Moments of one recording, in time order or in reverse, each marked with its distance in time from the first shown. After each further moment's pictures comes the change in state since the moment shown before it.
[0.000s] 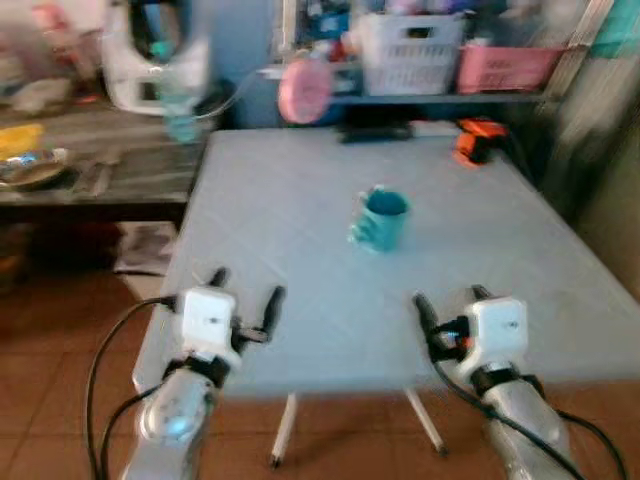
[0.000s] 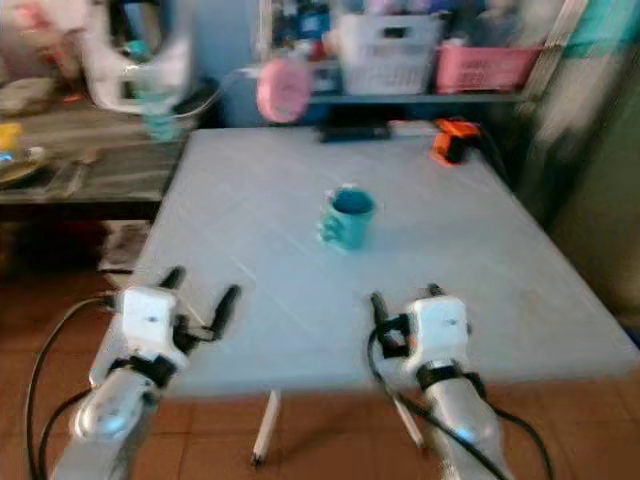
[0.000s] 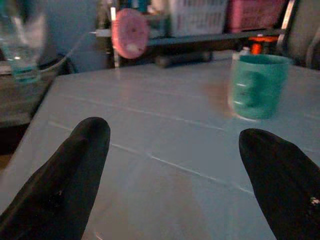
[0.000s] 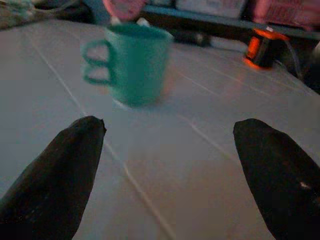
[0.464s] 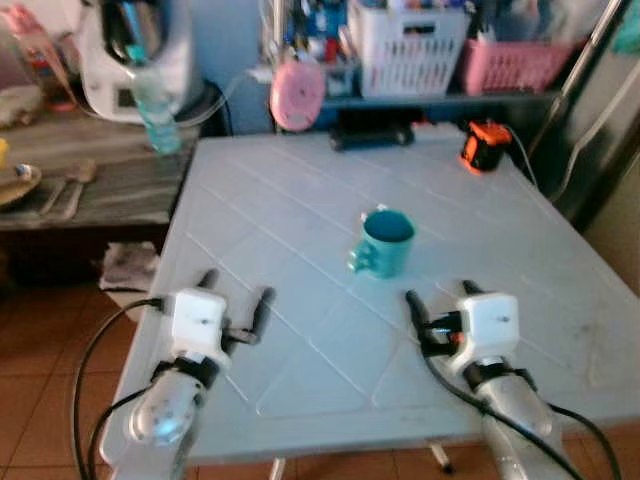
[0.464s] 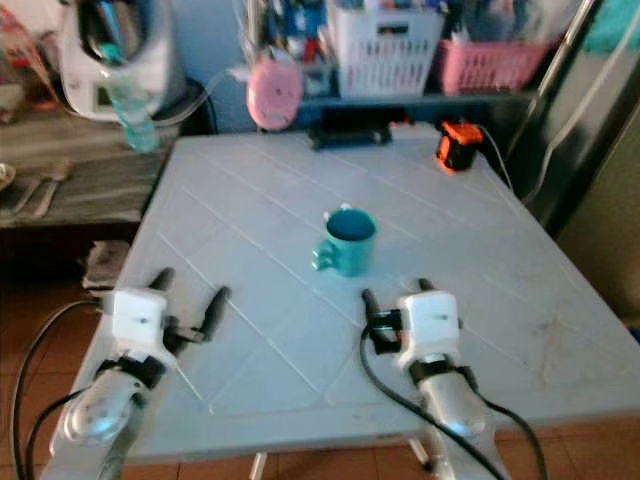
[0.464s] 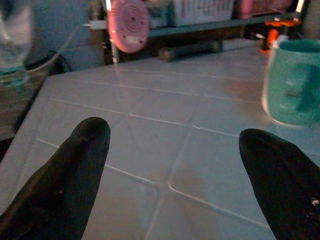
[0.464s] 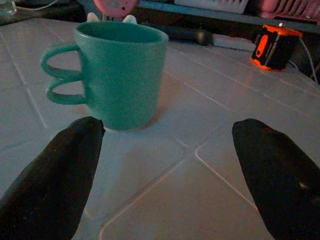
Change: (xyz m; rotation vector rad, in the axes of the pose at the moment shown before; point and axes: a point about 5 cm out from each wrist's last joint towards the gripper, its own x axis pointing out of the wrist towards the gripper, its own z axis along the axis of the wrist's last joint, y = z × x) left arm -0.007 0.010 -0.004 0.041 0.029 0.009; right arm 0.004 0.009 0.002 0.016 -0.009 0.042
